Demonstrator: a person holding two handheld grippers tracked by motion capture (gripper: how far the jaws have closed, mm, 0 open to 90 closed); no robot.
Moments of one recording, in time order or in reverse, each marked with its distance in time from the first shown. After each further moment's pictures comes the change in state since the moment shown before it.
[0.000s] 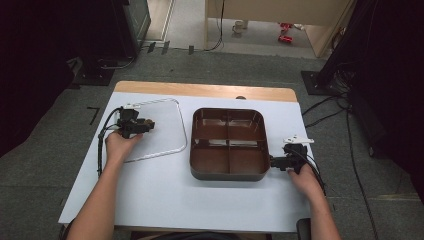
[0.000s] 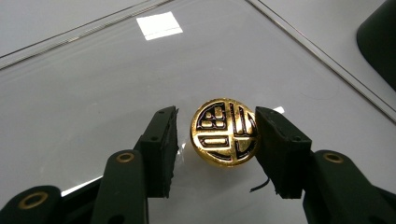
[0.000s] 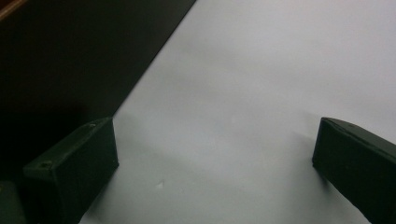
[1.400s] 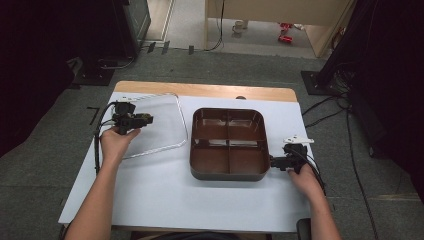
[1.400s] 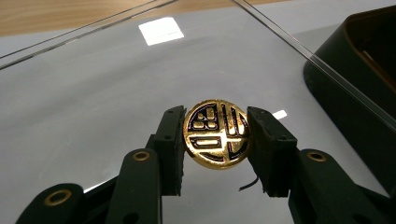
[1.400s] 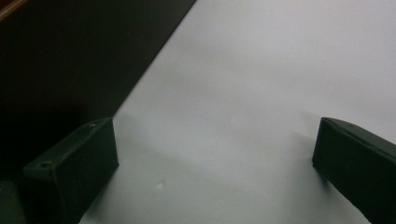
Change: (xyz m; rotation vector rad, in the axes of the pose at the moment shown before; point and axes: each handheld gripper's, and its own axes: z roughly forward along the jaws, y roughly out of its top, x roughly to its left) left arm -0.018 0.027 -0.043 -0.039 -0.033 -0.029; right arm 0.000 0.000 0.000 0.000 0.000 0.000
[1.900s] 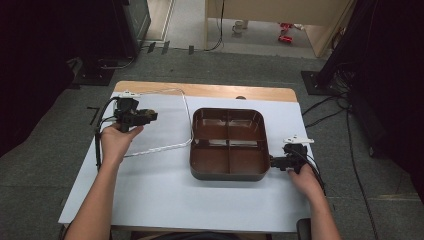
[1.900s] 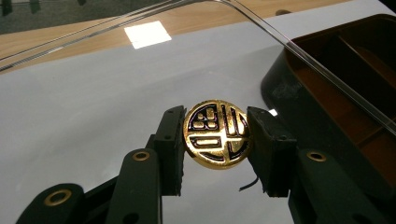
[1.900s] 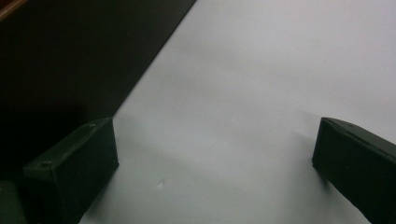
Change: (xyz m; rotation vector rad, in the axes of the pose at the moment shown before) left arm -0.032 0.019 -0.022 -0.019 -0.038 0.039; right arm 0.000 0.000 0.000 0.000 0.000 0.000
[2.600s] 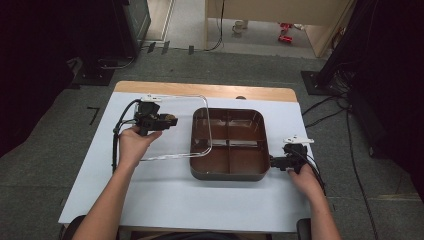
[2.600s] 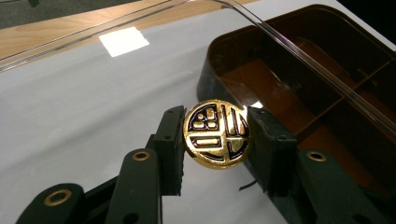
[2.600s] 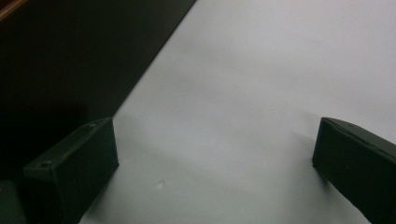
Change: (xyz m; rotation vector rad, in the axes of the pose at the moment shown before) left arm -0.051 0.005 0.017 0.029 -0.096 0.066; right arm 0.000 0.000 0.000 0.000 0.001 -0.001
